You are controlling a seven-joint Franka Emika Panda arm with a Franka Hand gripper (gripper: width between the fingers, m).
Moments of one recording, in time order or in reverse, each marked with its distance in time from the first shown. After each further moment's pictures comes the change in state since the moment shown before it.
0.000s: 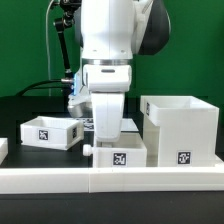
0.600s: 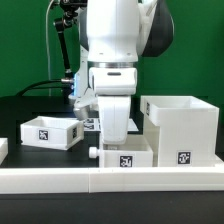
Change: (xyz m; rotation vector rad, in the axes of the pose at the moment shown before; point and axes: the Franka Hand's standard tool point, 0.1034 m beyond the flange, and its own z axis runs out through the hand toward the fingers) arm 0.008 -0.004 0.005 0.021 0.003 -0.016
